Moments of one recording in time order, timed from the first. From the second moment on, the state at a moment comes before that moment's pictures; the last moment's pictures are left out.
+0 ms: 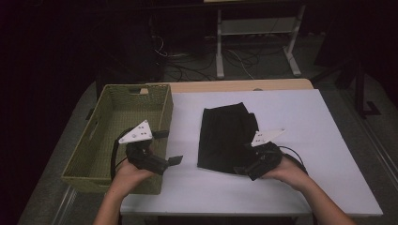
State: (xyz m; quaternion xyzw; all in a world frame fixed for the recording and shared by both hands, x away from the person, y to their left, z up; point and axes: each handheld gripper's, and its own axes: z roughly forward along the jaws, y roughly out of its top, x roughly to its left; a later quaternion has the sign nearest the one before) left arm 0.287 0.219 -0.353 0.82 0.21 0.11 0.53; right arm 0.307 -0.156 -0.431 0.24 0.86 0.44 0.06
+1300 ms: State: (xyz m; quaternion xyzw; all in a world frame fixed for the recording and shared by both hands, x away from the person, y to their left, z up) left arm 0.287 0.219 -0.353 0.82 0.21 0.10 0.53; right arm 0.316 -0.126 -0.461 0.17 0.91 0.38 0.05
